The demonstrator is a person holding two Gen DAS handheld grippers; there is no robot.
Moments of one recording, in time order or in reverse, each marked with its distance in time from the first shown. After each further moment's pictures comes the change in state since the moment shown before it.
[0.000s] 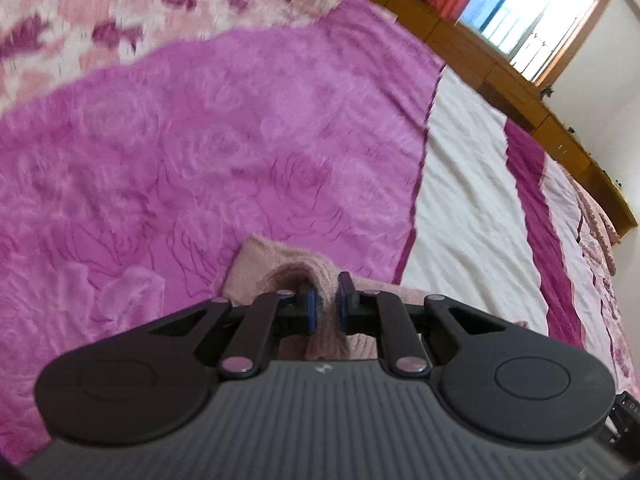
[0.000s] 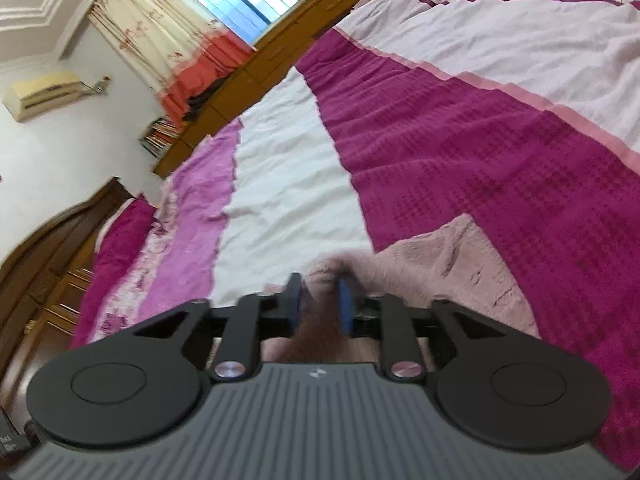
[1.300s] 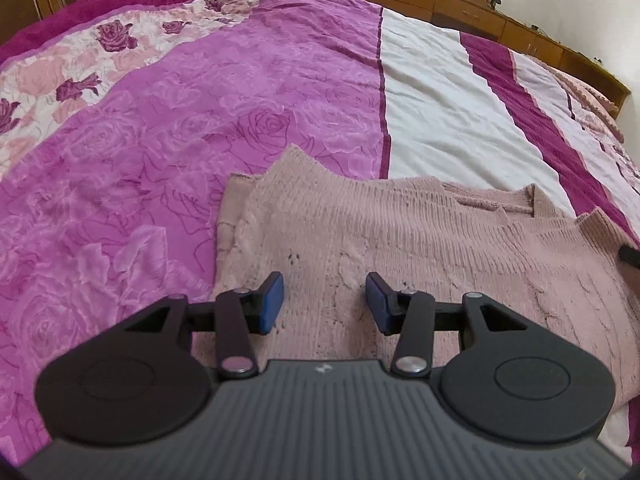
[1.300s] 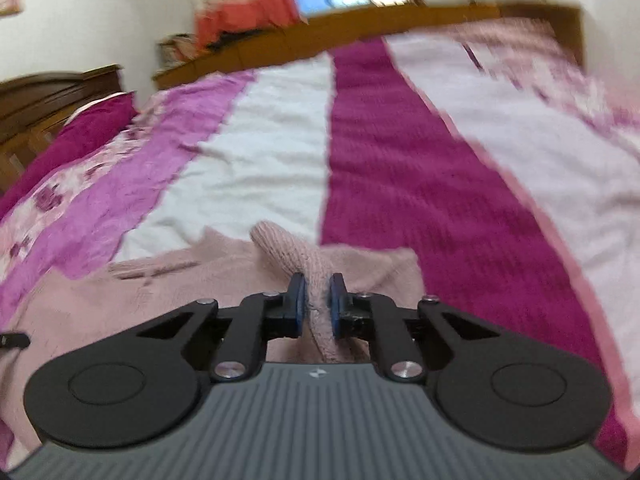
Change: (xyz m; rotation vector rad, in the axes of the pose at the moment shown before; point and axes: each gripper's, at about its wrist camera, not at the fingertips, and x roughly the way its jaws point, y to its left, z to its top) left arm -0.026 -0.024 -0.070 0.389 0.018 0.066; right arm -0.012 0.009 -0.014 -0.524 0.010 -0.119
